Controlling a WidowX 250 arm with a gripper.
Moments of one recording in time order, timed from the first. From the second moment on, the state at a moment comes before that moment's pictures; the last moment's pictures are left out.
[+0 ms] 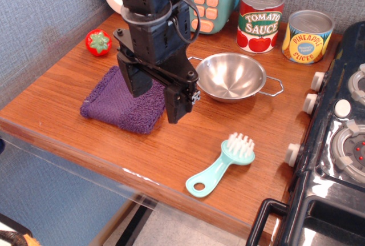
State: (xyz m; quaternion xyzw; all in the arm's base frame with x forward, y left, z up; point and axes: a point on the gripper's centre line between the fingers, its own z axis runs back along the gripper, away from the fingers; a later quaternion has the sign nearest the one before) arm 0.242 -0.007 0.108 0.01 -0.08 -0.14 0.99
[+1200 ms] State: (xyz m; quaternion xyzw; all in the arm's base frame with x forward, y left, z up) arm 0.395 0.172 0.076 0.08 -0.02 0.06 0.99
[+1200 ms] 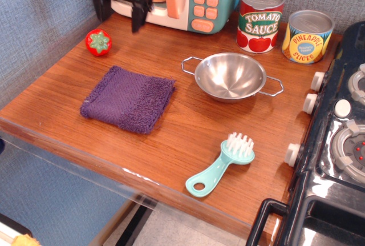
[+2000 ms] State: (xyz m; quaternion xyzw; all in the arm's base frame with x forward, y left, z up) arm 0.378 0.207 0.073 0.02 -0.07 0.08 0.99
